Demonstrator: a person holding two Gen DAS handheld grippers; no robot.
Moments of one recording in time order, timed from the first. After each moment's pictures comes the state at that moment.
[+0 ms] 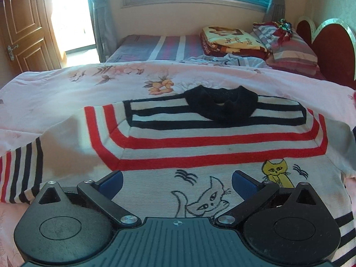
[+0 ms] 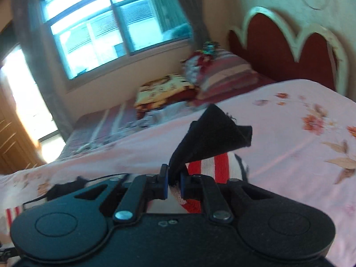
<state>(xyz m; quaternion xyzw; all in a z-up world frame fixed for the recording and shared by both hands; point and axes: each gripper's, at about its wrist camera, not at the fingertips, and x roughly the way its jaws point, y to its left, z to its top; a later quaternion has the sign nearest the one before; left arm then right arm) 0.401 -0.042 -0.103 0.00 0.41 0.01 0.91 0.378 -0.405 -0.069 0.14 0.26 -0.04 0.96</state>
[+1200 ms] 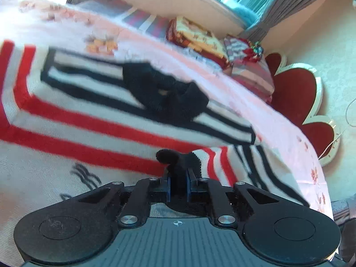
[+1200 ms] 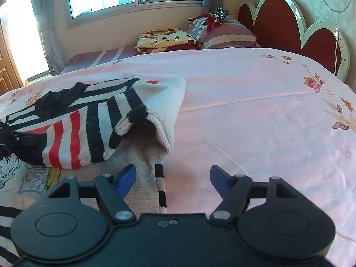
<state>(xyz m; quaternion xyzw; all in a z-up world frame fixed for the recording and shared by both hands) 0.463 -0.073 -0.161 -0.22 0.42 -0.13 0.87 0.335 -0.352 -0.150 0.04 0.37 -0.09 0.92</state>
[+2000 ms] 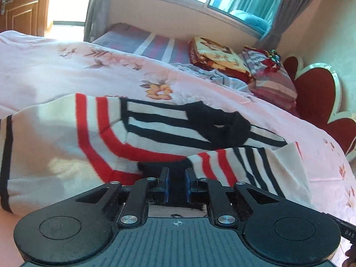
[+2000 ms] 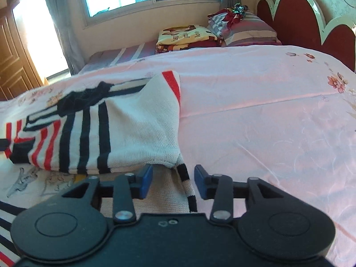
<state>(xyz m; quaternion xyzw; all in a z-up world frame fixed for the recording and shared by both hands) 0.448 0.005 -0.136 -0.14 0.41 -0.07 0.90 0.334 -0.348 -0.136 0.08 0.37 -0.03 0.92</state>
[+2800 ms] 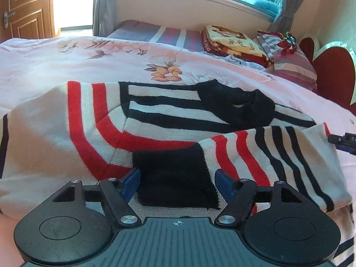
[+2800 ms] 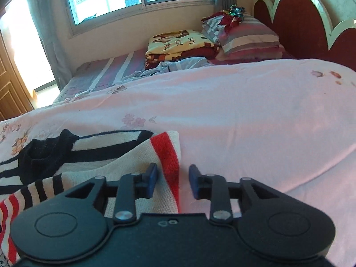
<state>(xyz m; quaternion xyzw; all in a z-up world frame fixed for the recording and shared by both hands) 0.449 -0.013 -0.163 -0.09 0.42 -0.01 0.90 0.480 -0.365 -0.146 0.08 0.36 -0.06 0.93</state>
